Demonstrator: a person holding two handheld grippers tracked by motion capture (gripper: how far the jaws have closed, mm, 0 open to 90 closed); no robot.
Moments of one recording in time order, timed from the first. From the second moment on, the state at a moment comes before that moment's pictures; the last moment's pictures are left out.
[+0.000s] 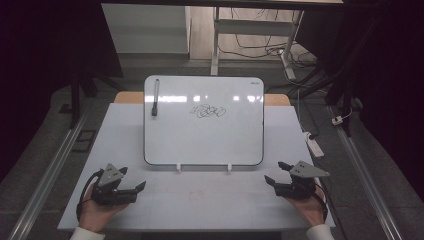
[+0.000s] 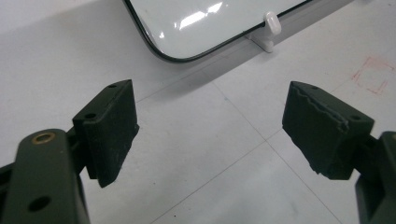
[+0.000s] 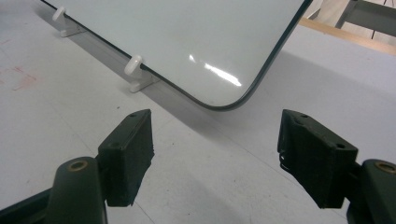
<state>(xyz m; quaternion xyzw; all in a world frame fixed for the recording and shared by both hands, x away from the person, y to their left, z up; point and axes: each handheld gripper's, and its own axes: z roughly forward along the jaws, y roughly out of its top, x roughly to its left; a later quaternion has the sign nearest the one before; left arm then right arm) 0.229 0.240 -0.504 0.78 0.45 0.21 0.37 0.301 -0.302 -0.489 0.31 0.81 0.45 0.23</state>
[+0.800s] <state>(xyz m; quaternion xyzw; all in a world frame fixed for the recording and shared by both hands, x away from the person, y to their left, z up) 0.244 0.230 -0.473 0.78 0.45 0.23 0.39 0.298 -0.297 -0.489 0.31 0.80 0.45 0.24</state>
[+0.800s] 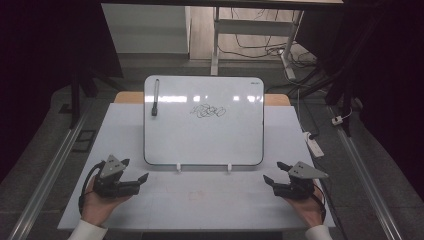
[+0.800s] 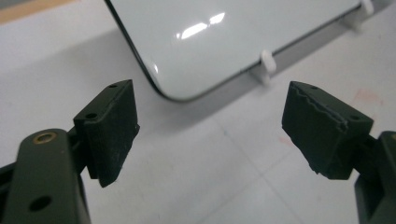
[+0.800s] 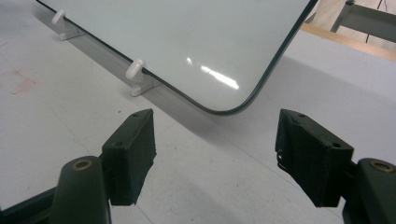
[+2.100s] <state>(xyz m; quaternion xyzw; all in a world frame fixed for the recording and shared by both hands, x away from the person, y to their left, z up) 0.414 0.195 -0.374 0.73 0.50 0.32 0.35 0.300 -0.293 -0.500 0.32 0.81 0.43 0.24</state>
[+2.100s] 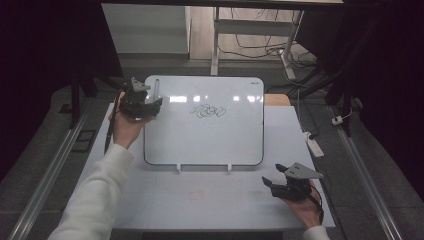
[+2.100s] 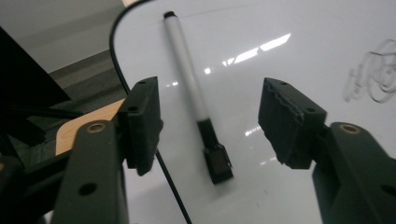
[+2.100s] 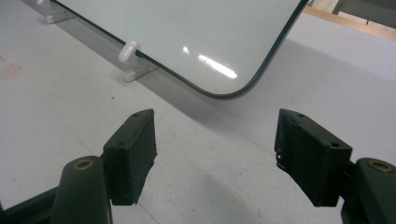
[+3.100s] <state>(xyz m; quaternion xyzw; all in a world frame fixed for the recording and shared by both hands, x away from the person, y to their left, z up) 0.452 0.184 -0.383 0.72 0.52 0.31 0.35 0.301 -0.295 -0.501 0.33 0.81 0.42 0.24</state>
